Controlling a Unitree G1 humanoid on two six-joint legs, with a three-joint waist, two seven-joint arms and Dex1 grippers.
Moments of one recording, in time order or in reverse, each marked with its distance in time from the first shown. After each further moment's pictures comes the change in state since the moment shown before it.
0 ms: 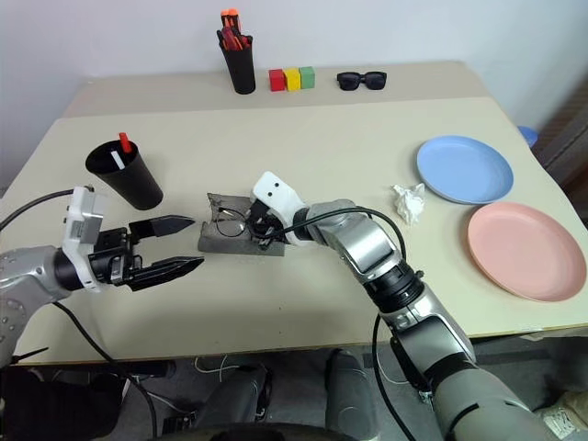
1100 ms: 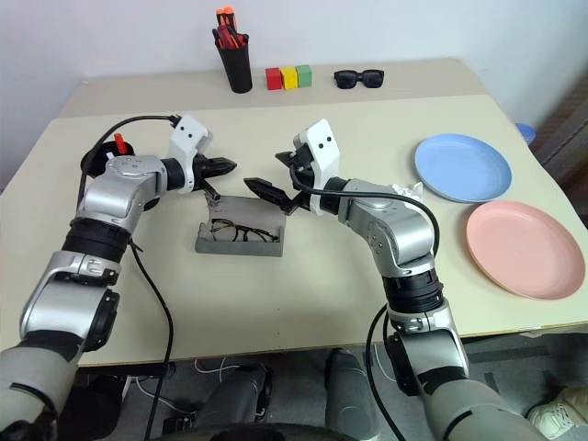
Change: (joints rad) left arm -0.880 -0.281 -0.511 1.016 0.688 -0.196 0.204; right arm 0.068 0.068 -0.357 -0.102 0.182 -0.083 -0.074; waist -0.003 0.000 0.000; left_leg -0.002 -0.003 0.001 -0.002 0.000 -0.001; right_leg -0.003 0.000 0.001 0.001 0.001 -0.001
